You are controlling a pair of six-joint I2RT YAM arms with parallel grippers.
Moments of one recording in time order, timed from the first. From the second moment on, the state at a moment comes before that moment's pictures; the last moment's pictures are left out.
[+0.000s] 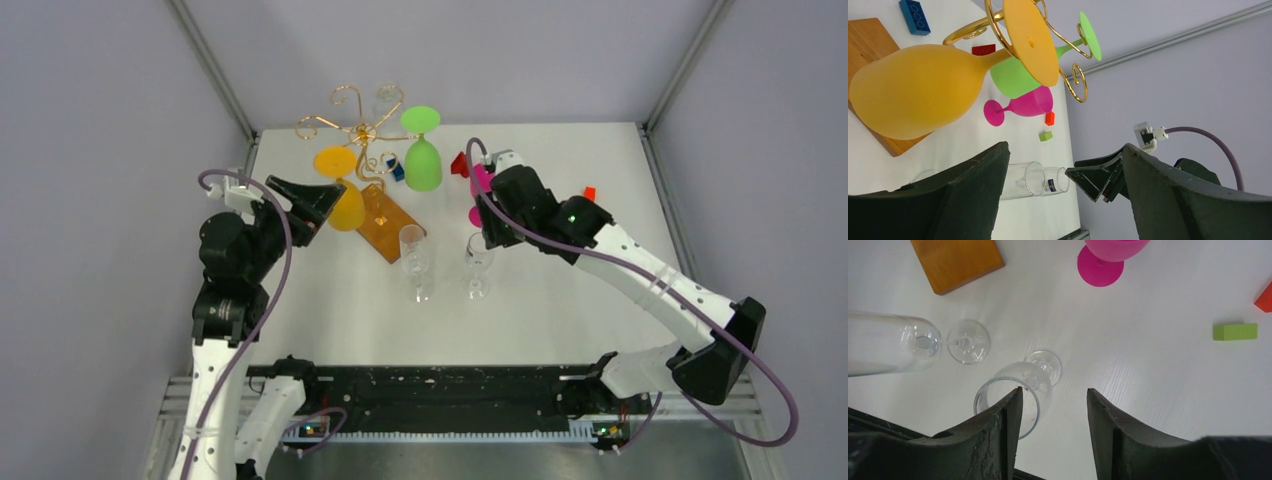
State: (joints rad) left arm -0.06 0.69 0.97 -0.34 0.35 -1.05; right arm 0.80 1.32 1.37 -0.83 0.30 0.33
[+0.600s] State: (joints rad) left arm -0.06 0.70 0.96 -0.34 0.35 -1.06; right arm 0.80 1.39 1.36 -0.86 0.29 0.31
